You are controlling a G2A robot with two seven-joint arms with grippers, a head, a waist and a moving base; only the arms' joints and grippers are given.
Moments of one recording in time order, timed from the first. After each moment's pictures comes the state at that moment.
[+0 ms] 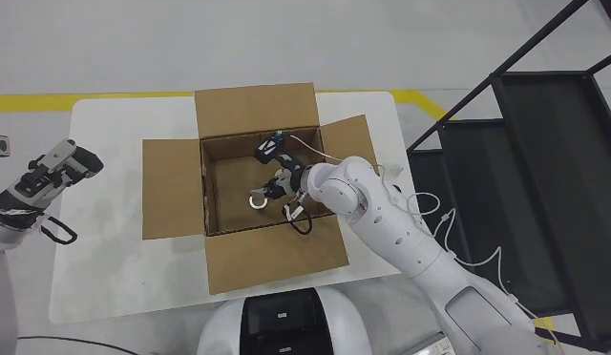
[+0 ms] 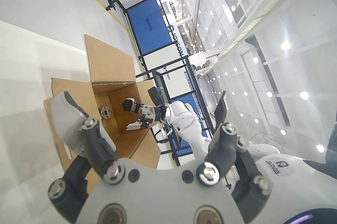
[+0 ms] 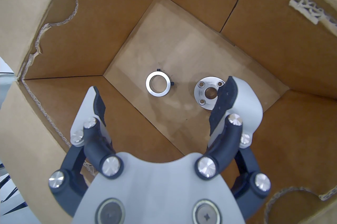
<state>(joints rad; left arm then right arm) 1.46 -1.01 -1.94 -1.66 -0.41 -0.32 -1.02 -0.97 -1.35 0.89 -1.45 -0.89 -0.19 0.83</state>
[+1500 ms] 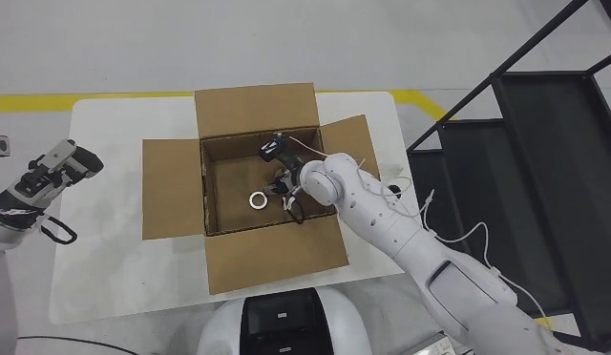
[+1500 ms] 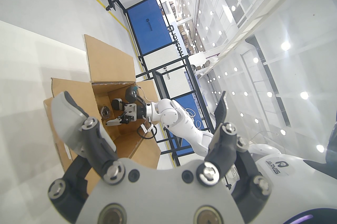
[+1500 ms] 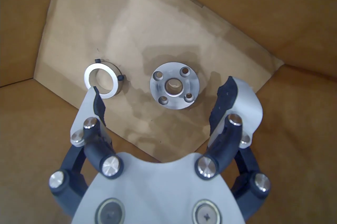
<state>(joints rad) 1.46 -1.01 -1.94 -1.66 -0.41 -0.32 -1.02 -0.80 -1.43 0.74 -1.07 -0.93 -0.06 0.80</state>
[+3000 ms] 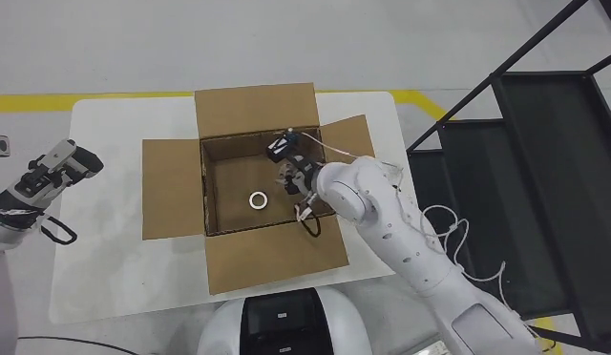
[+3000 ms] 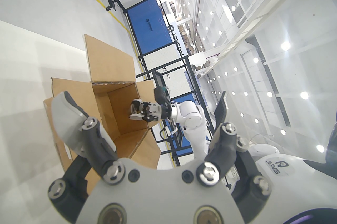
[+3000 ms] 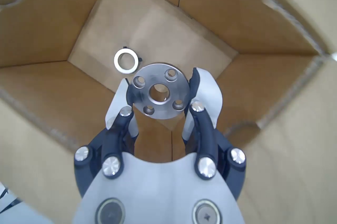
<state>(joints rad) 1.46 -1.01 -1.94 -1.66 -0.41 -0.32 -1.02 -1.12 -1.34 1.05 -1.78 -1.12 -0.09 1.12</state>
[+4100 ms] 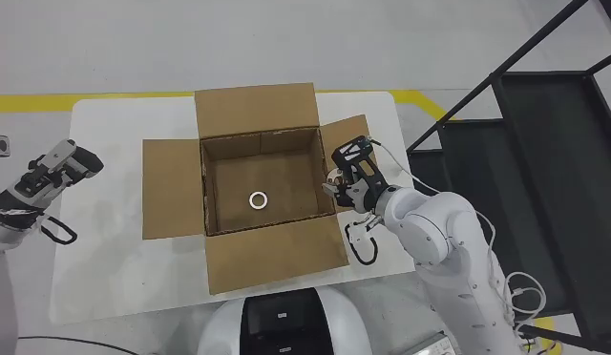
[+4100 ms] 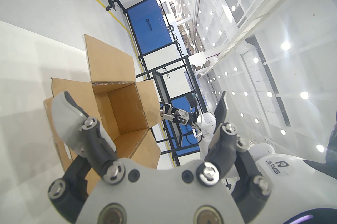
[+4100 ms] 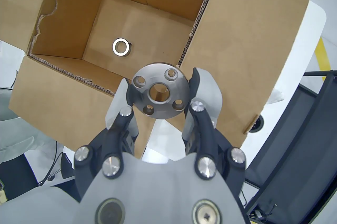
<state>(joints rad) 1.46 -1.01 -1.94 -1.66 -0.41 -0.32 -1.02 -1.46 -1.28 1.36 -2.18 -1.10 -0.05 1.17</state>
